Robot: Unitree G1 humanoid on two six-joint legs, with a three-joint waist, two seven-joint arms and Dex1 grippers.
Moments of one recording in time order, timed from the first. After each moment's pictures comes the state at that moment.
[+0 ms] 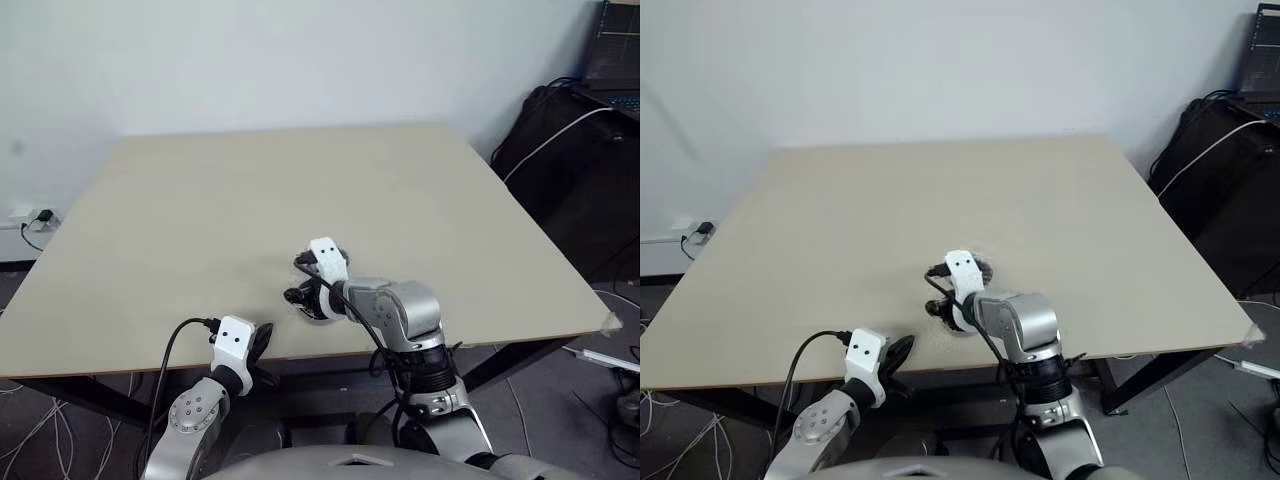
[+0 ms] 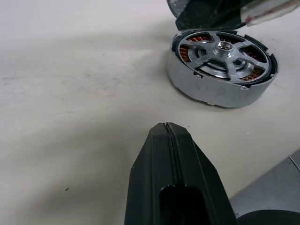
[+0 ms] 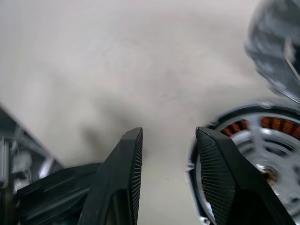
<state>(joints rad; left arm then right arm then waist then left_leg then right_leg) 0.40 0.20 -0.19 -0.23 -0.09 0.18 -0.32 -0.40 0.05 0.20 -0.16 0.19 1.34 0.37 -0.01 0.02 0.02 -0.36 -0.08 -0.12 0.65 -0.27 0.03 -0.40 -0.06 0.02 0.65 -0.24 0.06</state>
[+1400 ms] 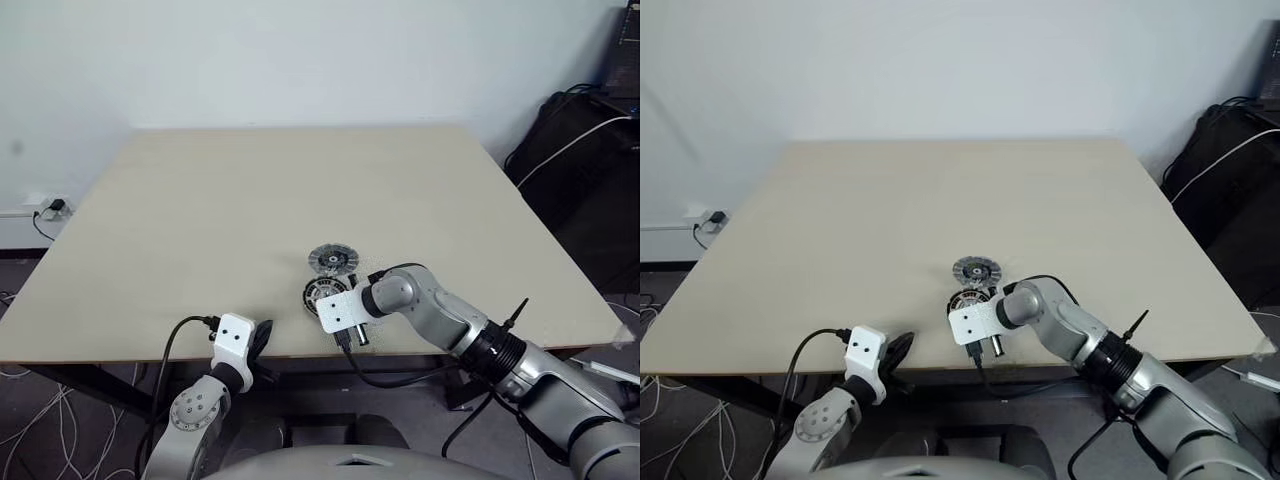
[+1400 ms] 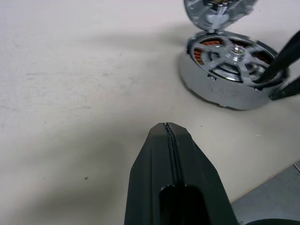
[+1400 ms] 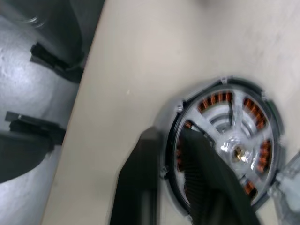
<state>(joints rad) 0.39 0.19 -0.20 -0.23 -0.09 0.17 -0.31 -0.53 -0.58 0.78 0.02 -0.34 0.24 1.04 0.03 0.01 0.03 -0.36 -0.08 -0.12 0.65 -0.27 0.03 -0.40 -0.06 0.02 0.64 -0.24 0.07</state>
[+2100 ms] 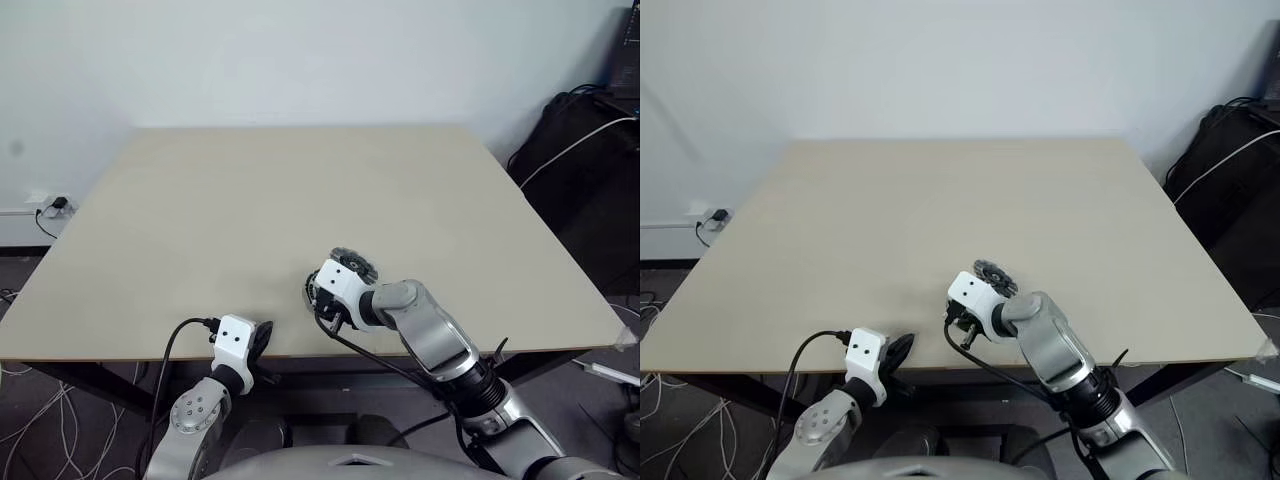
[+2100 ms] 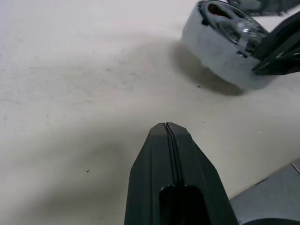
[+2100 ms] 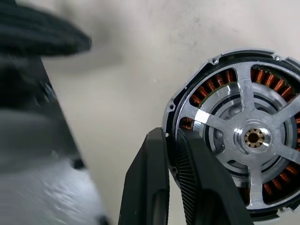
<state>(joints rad) 0.40 0.18 -0.20 -0.23 -0.09 0.17 -0.31 -0.32 -0.26 0.46 -0.31 -0.18 1.16 0.83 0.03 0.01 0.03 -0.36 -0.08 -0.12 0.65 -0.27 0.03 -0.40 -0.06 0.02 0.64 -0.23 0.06</state>
